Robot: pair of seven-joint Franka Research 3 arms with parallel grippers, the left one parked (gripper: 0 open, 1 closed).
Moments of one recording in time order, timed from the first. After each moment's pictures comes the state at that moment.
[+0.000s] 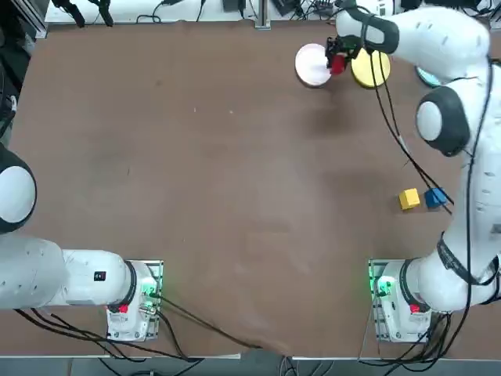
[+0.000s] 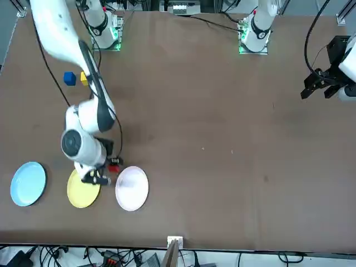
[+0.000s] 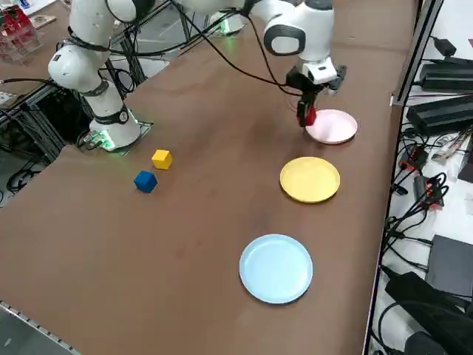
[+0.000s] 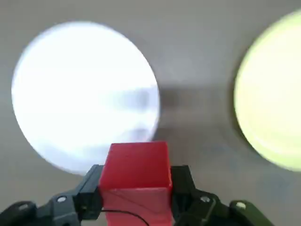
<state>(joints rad) 0.23 0.81 0.04 -1.29 0.02 2.13 0.33</state>
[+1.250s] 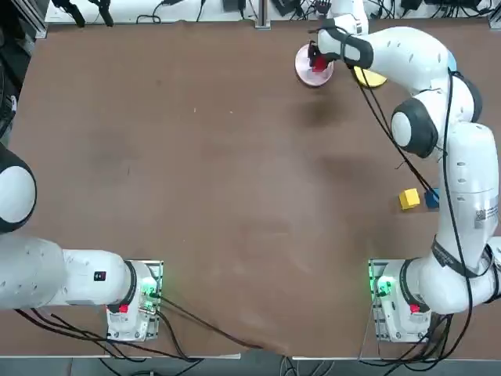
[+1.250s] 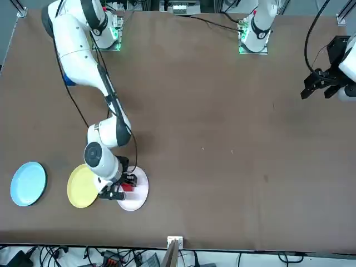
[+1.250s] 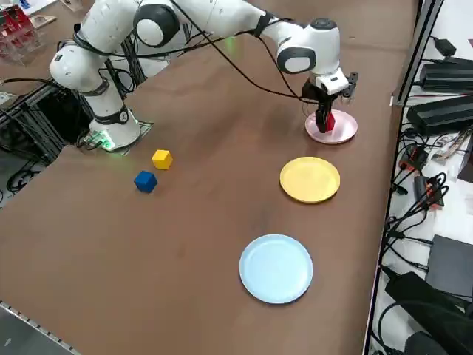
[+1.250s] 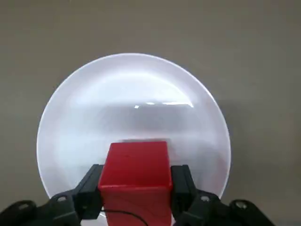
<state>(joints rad) 0.29 0.98 0.04 -1.16 0.02 2.28 0.34</state>
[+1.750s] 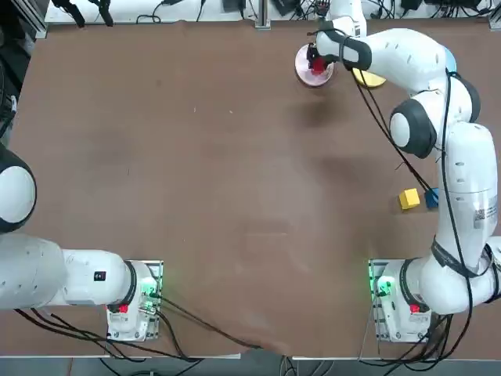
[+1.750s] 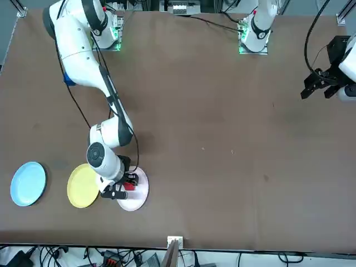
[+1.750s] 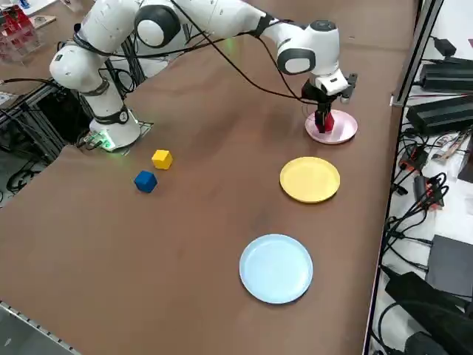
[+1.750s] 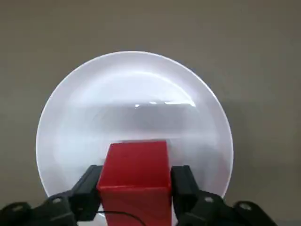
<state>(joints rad) 0.29 0.98 0.04 -1.16 0.02 2.28 0.34</state>
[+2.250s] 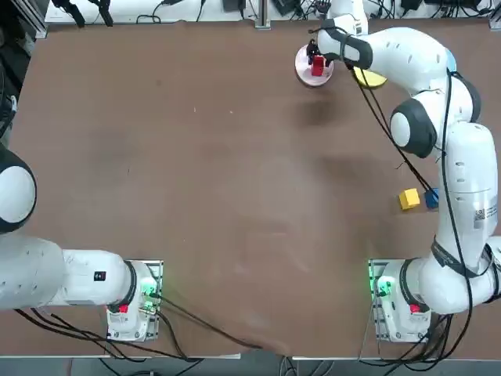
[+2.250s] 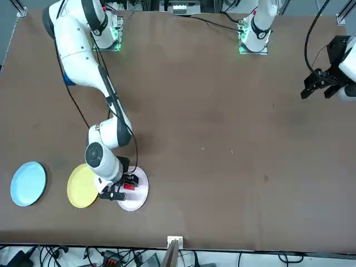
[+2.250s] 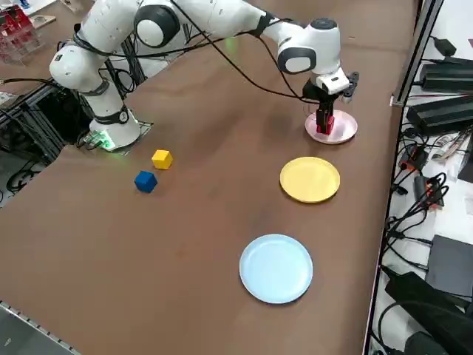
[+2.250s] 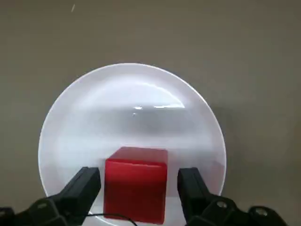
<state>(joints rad) 0.29 0.98 0.03 -1.15 0.02 2.28 0.34</state>
